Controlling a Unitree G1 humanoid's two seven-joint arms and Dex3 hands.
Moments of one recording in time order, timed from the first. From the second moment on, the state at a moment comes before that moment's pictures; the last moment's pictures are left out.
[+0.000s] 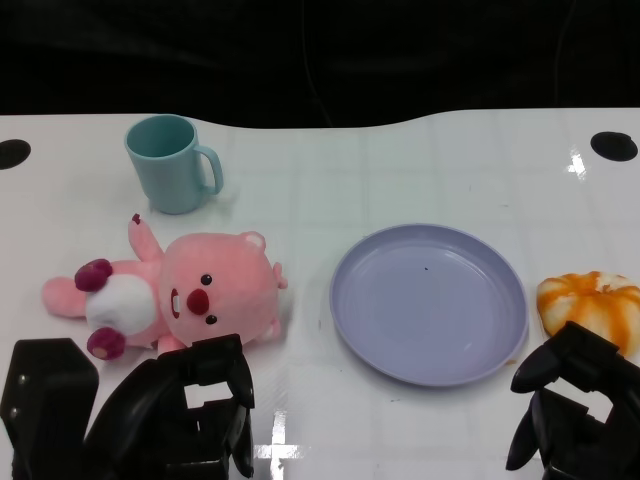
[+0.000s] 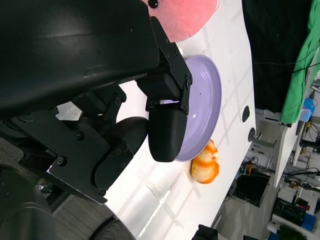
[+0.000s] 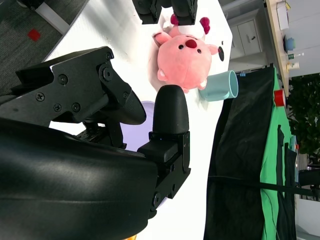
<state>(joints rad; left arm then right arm) 0.13 0.18 -0.03 -0.18 -0.35 0.34 -0.44 0.44 -0.11 0.00 -0.72 0.27 0.46 0.13</state>
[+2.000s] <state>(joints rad) 0.10 0.33 0.03 -0.37 -0.10 0.10 -0.42 0.46 -0.11 0.03 -0.73 0.28 0.47 0.13</state>
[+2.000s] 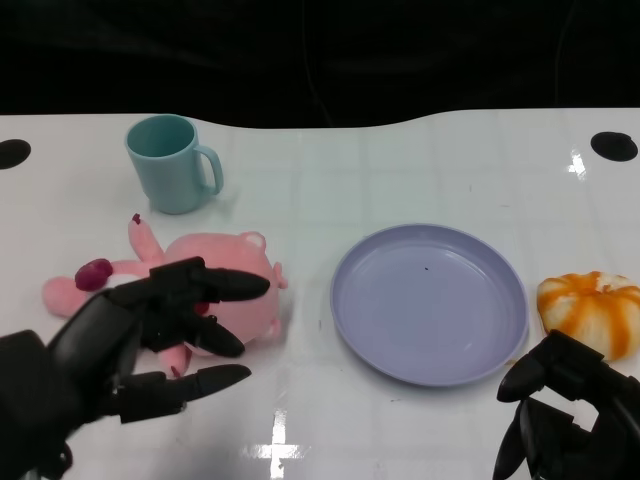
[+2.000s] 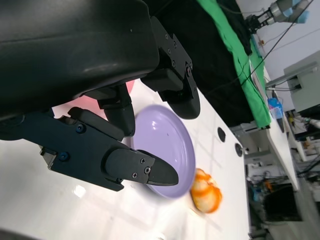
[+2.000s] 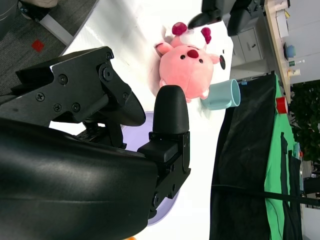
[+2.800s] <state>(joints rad) -0.15 0.63 -0.08 -0.30 0.64 0.03 -0.38 0.48 -0.11 0.04 -0.76 0.27 0.46 0.12</state>
